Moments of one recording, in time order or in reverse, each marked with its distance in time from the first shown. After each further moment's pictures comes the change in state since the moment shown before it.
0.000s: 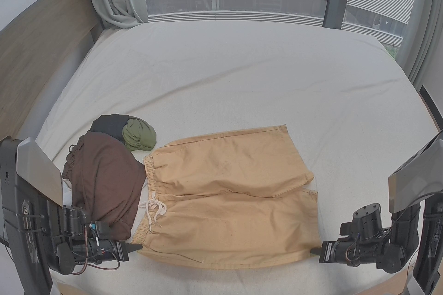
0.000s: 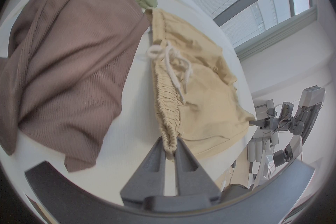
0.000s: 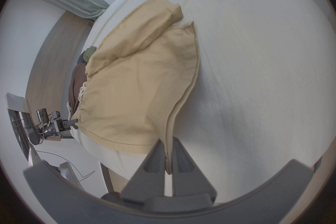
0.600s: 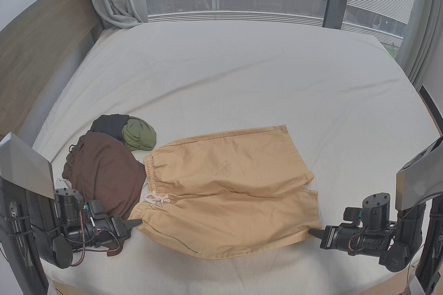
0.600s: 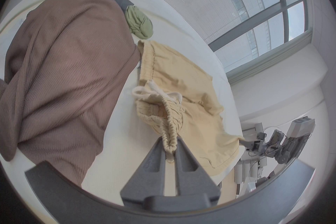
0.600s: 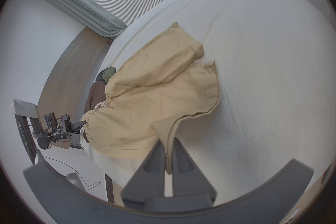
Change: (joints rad) left arm -0.022 -0.131 -0.071 -0.042 -0.009 -0.253; right arm -0.001 -0.059 0.000 -0.169 0.001 -0.001
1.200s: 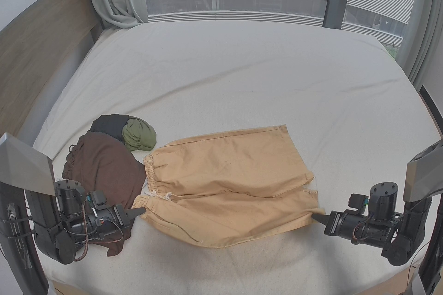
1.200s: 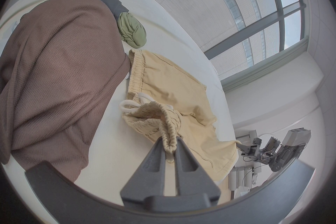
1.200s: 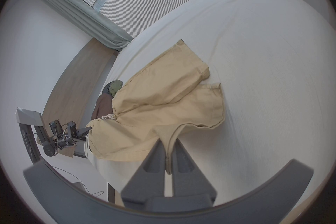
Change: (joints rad) left arm -0.036 -0.031 -0.071 0.000 0.010 -0.103; right arm -0.045 -0.063 -0.049 -0.002 0.023 -0.001
